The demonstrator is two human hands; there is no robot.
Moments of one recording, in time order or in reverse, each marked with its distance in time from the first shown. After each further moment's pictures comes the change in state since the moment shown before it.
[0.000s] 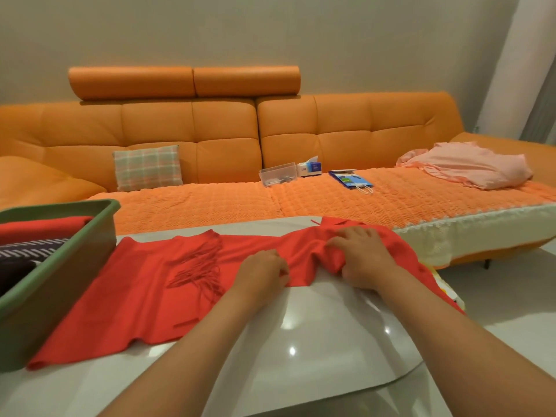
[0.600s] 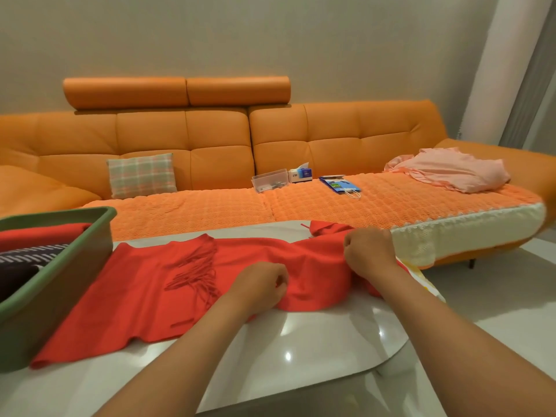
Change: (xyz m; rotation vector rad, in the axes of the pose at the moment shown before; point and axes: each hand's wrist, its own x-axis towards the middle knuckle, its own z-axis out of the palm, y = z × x) left_hand -0.018 0.018 -0.009 -0.178 -0.072 0.072; right_hand -0.022 0.006 -0.034 0.077 0.163 0.367
